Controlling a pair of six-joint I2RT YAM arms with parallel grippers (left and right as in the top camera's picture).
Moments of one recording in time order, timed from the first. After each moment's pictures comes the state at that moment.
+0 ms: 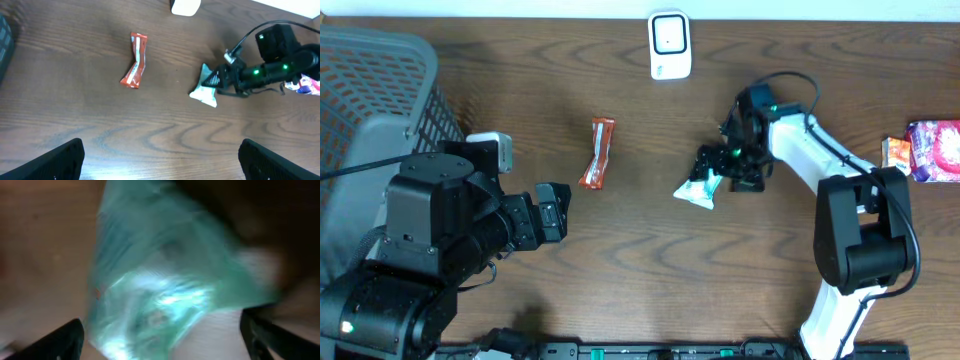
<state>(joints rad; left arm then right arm) -0.26 0.96 1.48 -1.32 0.14 -0.38 0.21 2.00 1.30 -0.81 -0.47 0.32</state>
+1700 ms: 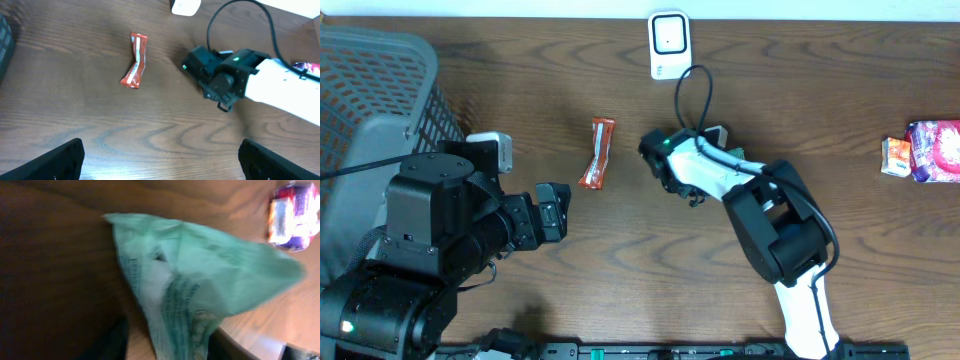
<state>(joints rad) -0.26 0.96 1.48 -1.32 0.14 -0.38 0.63 2.22 1.46 -1.07 0.81 0.76</state>
